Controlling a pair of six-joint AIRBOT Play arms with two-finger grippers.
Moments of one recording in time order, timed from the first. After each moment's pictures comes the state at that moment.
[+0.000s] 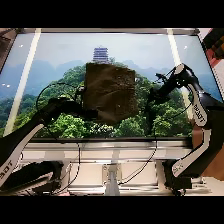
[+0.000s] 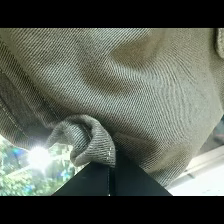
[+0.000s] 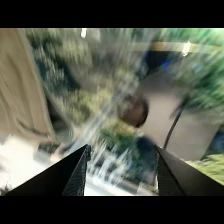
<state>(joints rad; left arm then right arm) -0.43 -1.26 0.81 -2.01 0.90 1.55 -0.08 -1.88 1.49 -1.10 1.59 1.39</state>
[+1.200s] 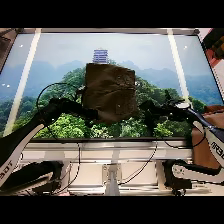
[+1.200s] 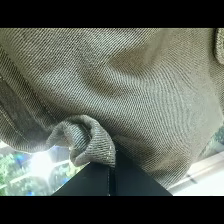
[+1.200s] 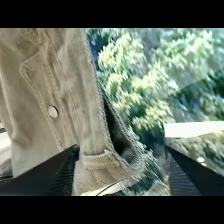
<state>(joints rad) -0.43 -1.26 0.81 -2.00 0.87 1.55 -0.07 -1.40 0.61 -0.42 0.81 1.15</state>
